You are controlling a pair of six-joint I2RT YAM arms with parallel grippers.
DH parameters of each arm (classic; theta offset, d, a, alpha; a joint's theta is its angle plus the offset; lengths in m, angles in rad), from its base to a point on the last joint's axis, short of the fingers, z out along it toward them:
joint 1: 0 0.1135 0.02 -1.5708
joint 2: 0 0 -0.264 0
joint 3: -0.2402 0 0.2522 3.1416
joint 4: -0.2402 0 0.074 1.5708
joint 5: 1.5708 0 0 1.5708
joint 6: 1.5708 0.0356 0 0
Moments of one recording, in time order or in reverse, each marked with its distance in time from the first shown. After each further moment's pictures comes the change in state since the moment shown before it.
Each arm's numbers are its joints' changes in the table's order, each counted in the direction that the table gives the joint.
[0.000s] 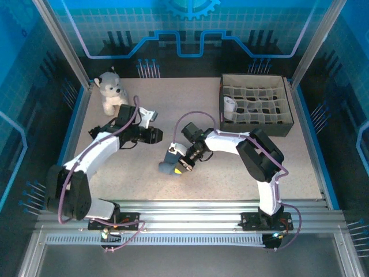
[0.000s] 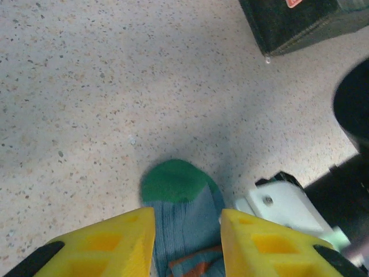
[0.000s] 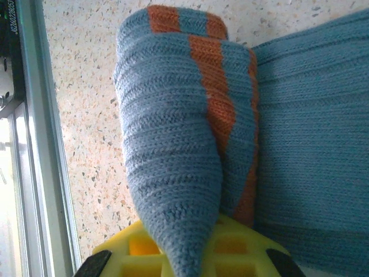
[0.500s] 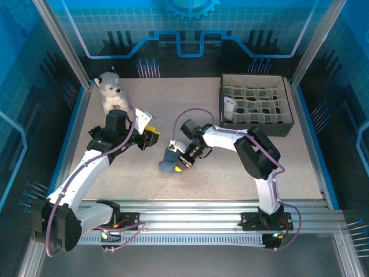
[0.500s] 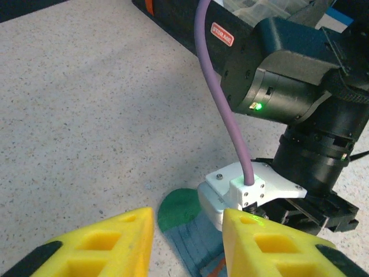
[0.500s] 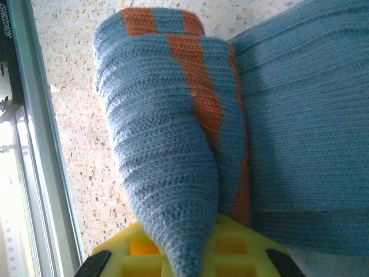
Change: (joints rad) left arm 0.000 -0.253 0.101 0.106 -0.001 0.296; right arm -0.019 0.049 -0.093 -0.114 0.002 -0.006
